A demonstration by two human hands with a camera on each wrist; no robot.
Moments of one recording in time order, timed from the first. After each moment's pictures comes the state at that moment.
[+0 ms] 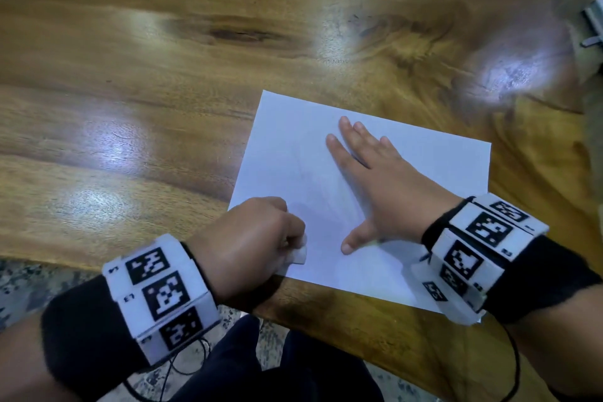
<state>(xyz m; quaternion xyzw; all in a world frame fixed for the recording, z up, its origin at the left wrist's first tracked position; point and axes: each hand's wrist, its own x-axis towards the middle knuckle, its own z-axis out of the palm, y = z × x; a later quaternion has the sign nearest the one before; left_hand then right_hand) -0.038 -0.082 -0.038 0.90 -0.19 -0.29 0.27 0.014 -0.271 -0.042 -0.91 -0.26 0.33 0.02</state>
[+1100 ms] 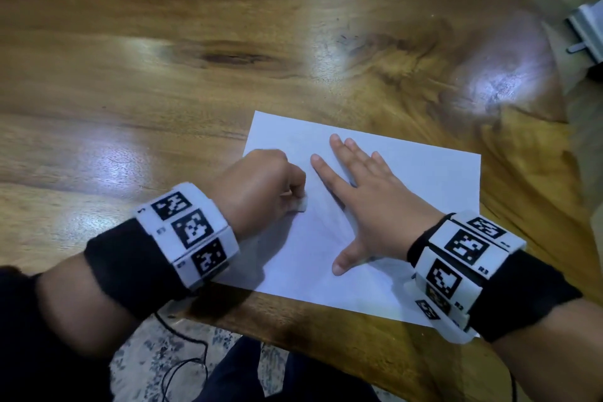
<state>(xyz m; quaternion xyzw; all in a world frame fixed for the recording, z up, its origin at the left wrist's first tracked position) 0.019 -0.091 -0.037 0.94 -0.17 -0.19 0.23 0.012 -0.270 -0.044 -0.91 -0.25 0.33 0.02</state>
